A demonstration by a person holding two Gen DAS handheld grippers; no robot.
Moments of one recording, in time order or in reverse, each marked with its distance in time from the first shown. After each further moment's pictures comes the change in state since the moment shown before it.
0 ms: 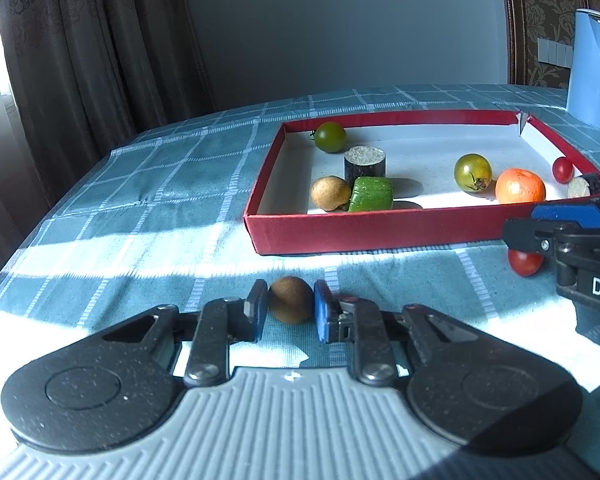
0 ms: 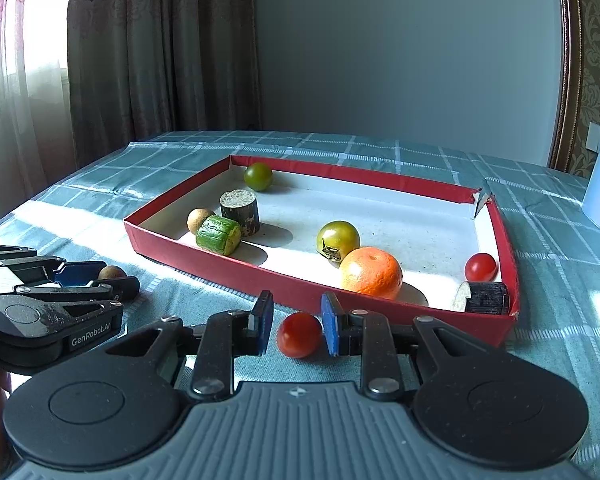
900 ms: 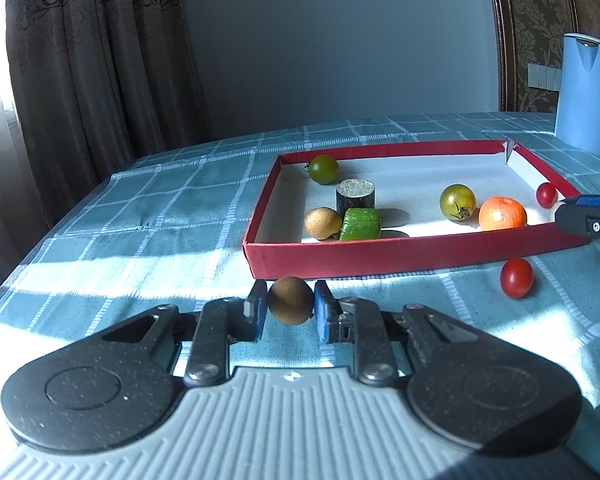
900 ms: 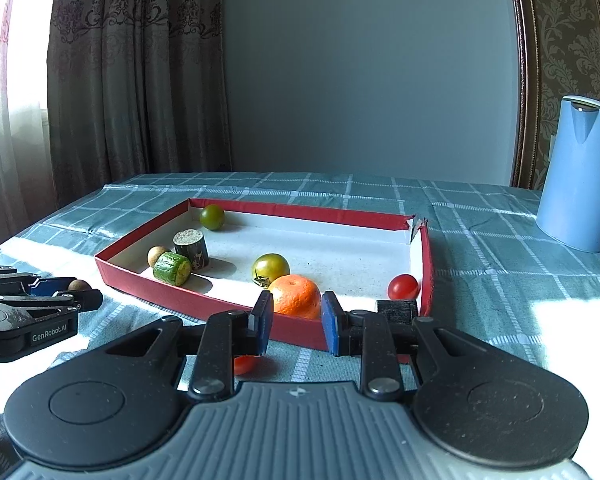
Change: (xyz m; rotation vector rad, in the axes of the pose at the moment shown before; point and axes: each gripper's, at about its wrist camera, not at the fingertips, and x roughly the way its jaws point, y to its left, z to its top) left arm -0.016 0.001 0.001 -0.014 -0.089 -0.013; right arm -0.039 -0.041 -0.008 0.030 -0.106 -0.064
